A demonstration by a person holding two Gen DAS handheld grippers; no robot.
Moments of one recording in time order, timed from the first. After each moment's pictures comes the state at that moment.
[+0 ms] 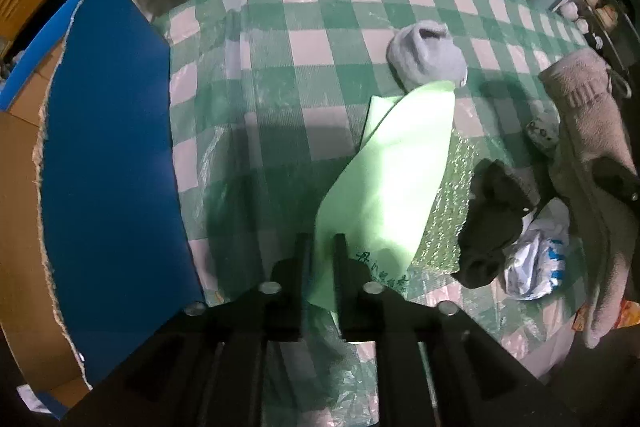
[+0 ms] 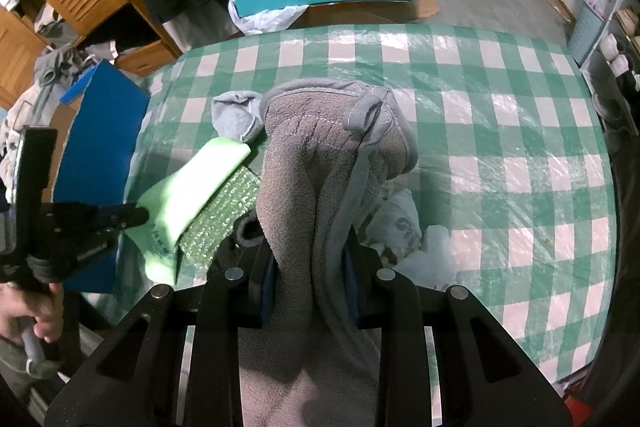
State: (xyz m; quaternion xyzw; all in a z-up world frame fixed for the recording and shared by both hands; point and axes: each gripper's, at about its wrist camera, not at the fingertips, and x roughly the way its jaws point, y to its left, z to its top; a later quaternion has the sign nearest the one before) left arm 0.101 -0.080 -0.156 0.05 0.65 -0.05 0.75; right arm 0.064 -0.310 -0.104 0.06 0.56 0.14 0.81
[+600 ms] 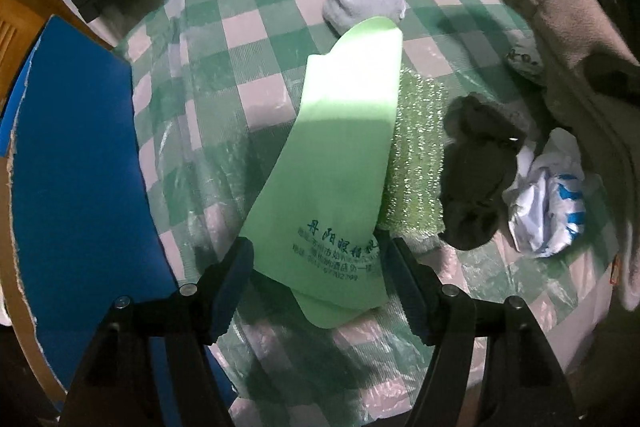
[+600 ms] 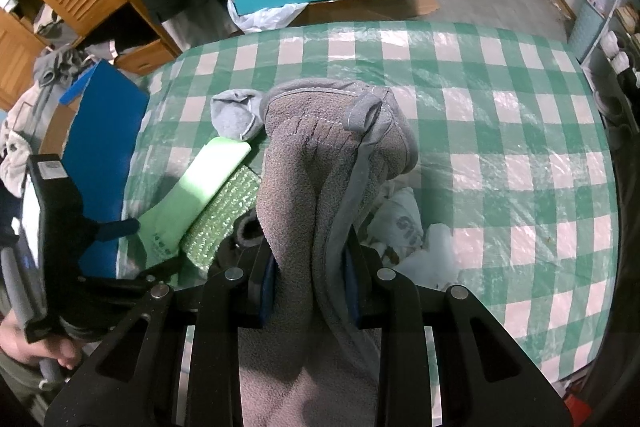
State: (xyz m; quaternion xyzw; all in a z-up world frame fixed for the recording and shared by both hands) left arm 0.065 -0.122 -0.173 0.14 0.65 -0.07 0.75; right arm 0.066 -0.312 -0.105 0.06 0.57 0.14 0.81
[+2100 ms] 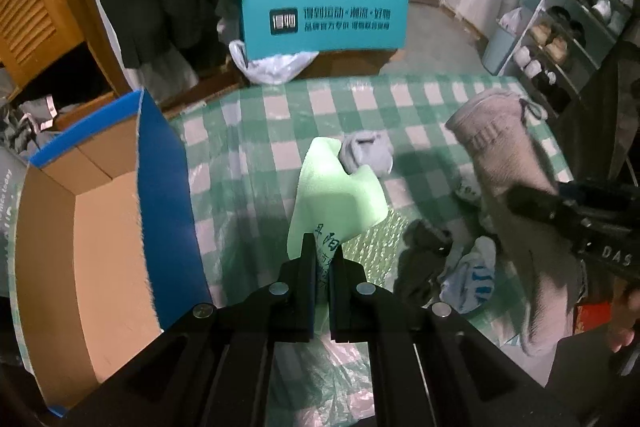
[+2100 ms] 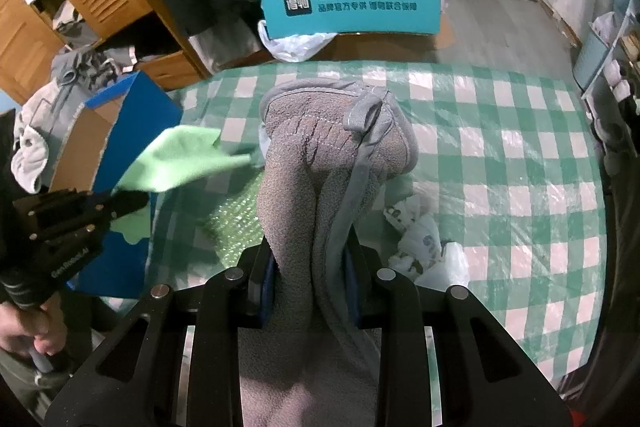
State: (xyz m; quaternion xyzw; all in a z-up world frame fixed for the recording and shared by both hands) left arm 0.056 -0.076 -0.060 0.03 0.52 -0.11 0.84; right arm 0.056 -0.283 -0.065 0.05 0.53 0.16 0.83
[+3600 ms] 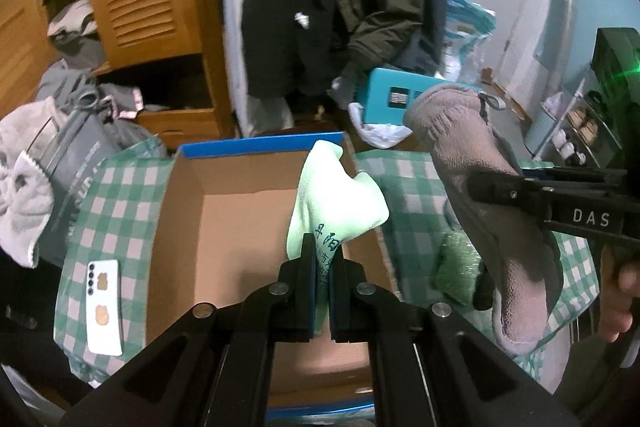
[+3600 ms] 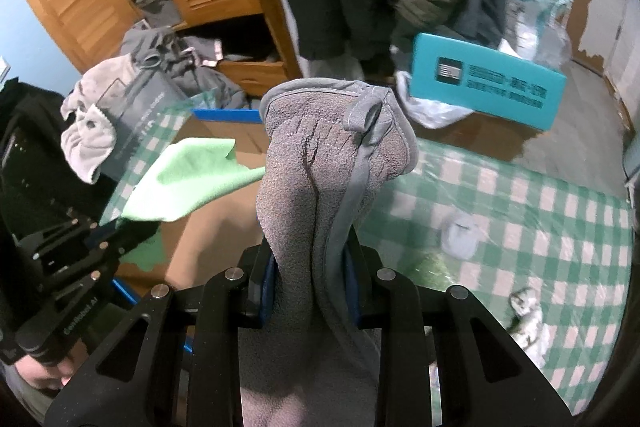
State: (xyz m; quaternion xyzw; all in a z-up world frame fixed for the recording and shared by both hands) left arm 0.006 0.085 0.005 -0.03 0.44 0.00 0.90; right arm 0.074 -0.099 0.012 0.00 0.49 0.27 0.83
